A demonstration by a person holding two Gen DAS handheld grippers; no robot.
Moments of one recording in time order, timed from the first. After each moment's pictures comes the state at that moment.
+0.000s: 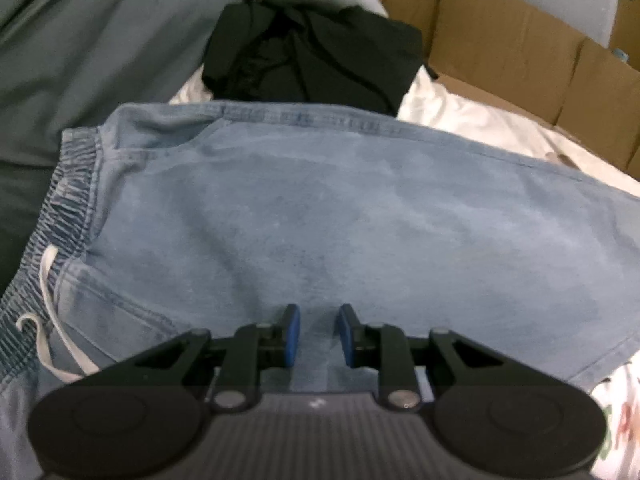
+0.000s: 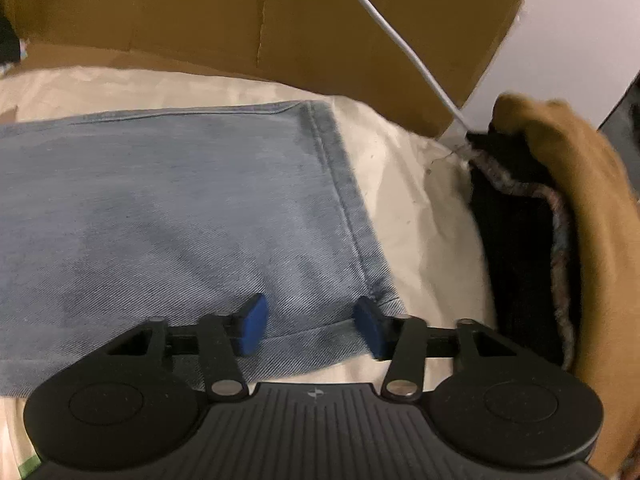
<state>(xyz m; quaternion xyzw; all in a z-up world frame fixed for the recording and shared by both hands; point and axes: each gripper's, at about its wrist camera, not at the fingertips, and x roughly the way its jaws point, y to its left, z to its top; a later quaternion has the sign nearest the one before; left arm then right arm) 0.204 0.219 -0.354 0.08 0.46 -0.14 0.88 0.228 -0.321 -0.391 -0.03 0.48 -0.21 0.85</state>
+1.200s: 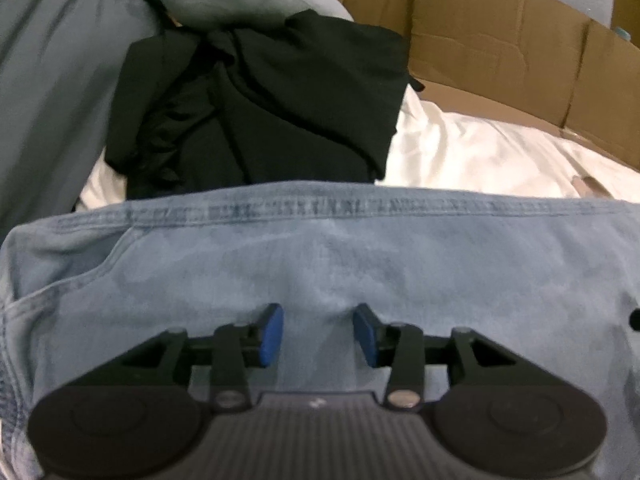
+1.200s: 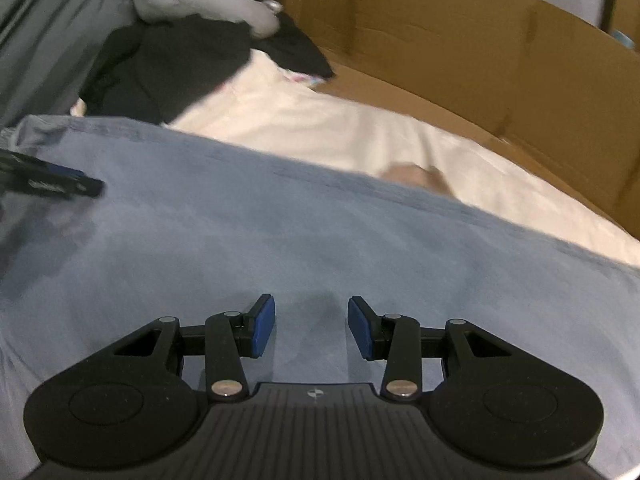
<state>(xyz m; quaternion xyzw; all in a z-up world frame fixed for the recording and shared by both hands) 0.310 0.156 -0.371 0.13 0.43 -0.17 0.88 0.312 -0.039 -0.368 -0.02 0.43 0.09 0.90</state>
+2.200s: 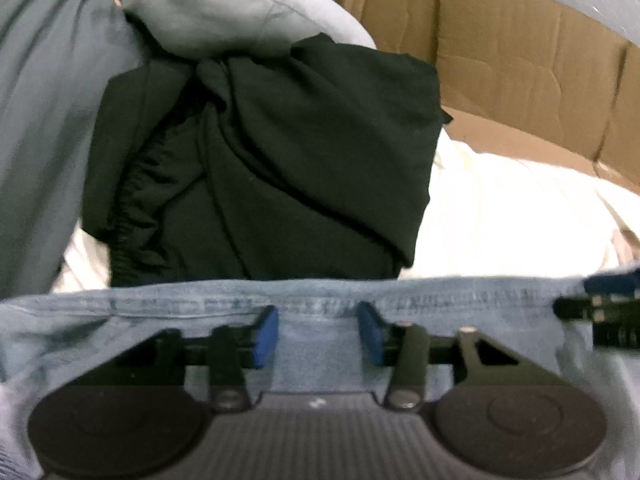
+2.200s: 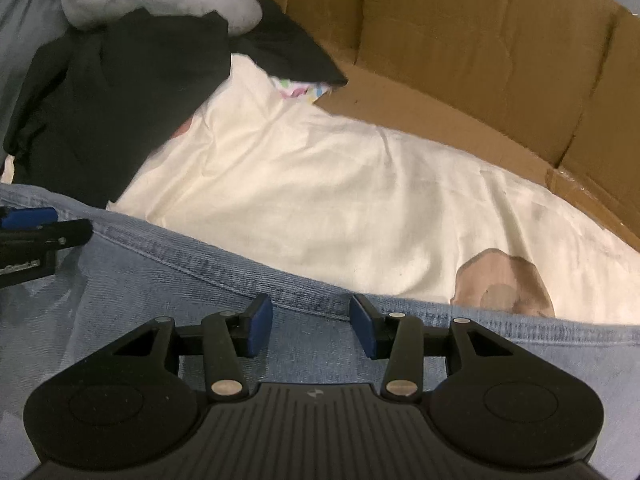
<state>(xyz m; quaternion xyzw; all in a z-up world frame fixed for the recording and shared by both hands) 0.354 0.143 -0.360 0.14 0.42 -0.16 0.88 0.450 0.000 -0.387 0.02 0.48 0.05 0.87</state>
